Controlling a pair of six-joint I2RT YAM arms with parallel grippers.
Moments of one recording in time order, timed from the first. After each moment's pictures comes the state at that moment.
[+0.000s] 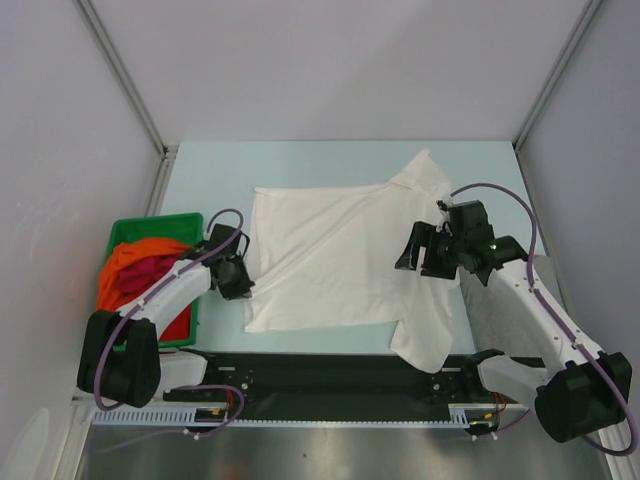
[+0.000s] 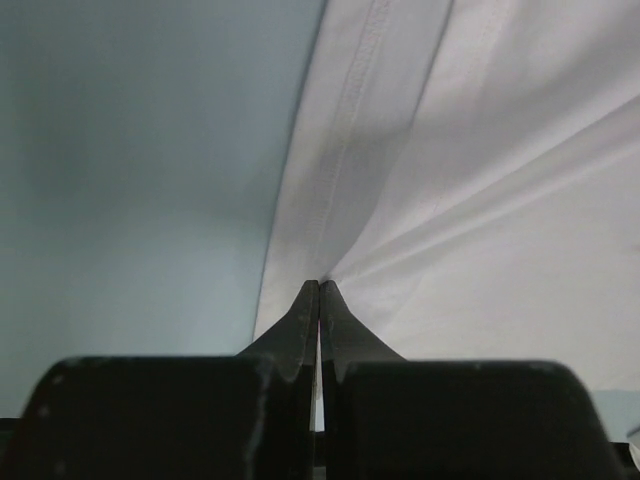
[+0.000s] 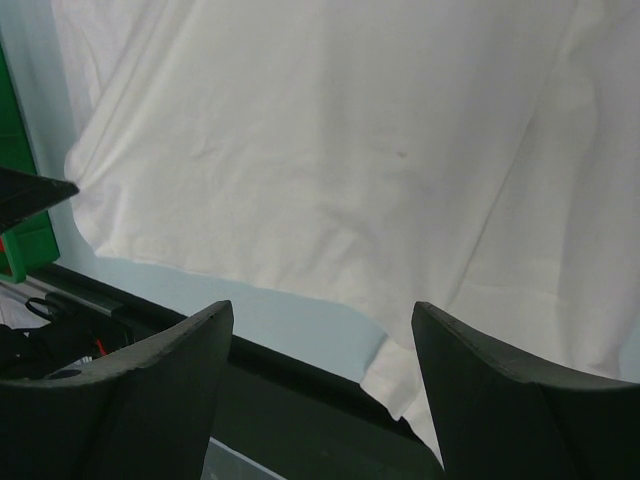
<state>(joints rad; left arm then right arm) -0.26 1.26 0.70 -0.65 -0.01 -0.63 0.29 1.10 0.93 -0.73 -0.30 0.49</state>
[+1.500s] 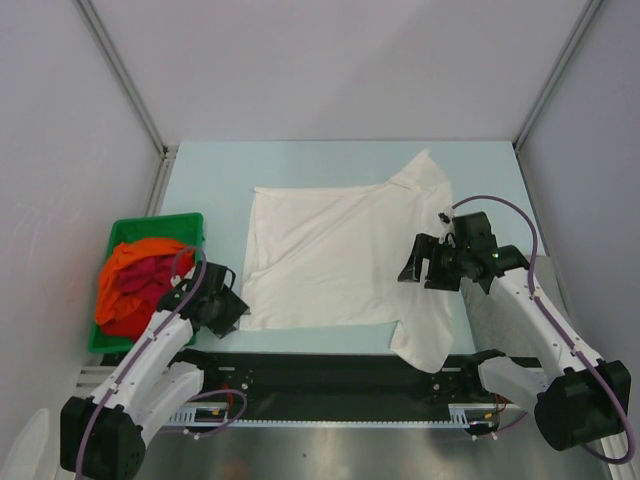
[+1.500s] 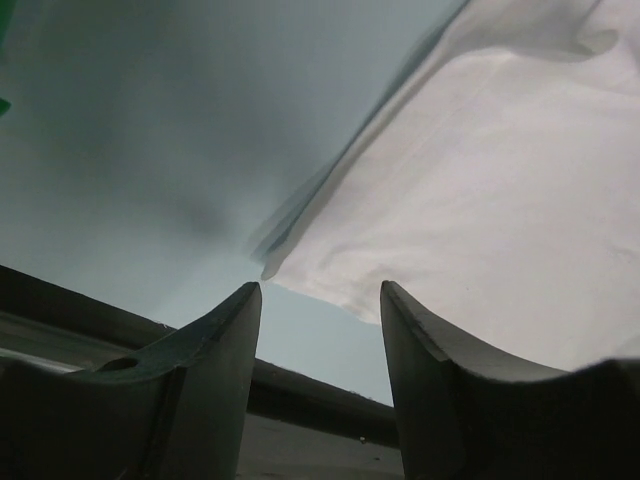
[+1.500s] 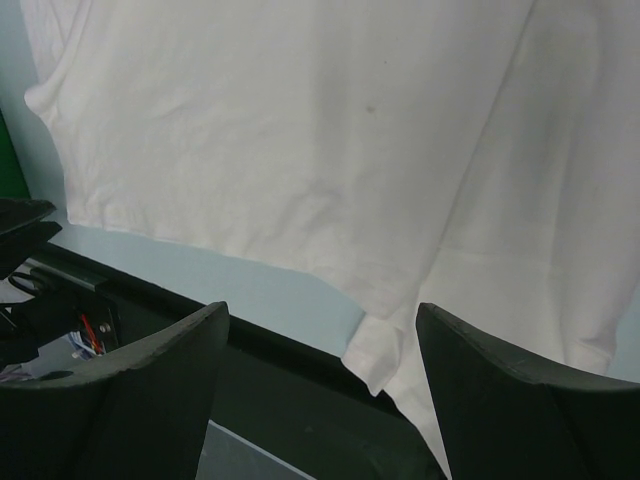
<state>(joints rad) -0.26 0.82 0.49 -0.85 -0.07 -1.05 0.25 1.06 0.84 -0.75 -0.36 0.45</state>
